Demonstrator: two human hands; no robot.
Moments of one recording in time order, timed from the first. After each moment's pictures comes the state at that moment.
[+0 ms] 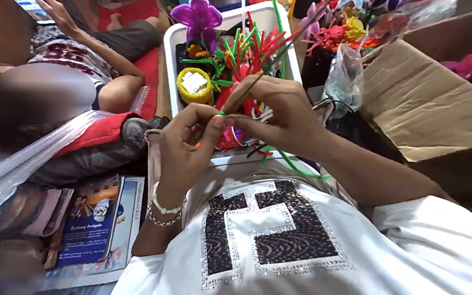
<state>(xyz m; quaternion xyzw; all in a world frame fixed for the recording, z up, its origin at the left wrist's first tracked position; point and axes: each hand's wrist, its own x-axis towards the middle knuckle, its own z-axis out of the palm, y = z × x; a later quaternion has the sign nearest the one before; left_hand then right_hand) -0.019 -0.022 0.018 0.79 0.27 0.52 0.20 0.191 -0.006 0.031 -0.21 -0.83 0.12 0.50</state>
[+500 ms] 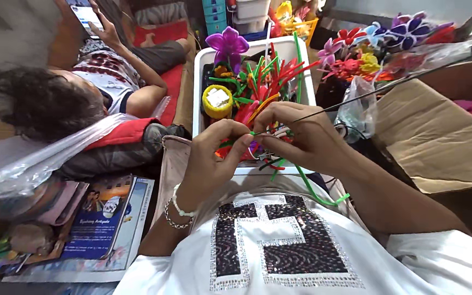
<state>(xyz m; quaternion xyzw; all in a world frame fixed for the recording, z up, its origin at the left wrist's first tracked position) -0.017 -0.024 0.019 0.81 0.24 0.51 0.17 0.203 -0.017 0.038 -0.24 -0.87 0.07 0.43</state>
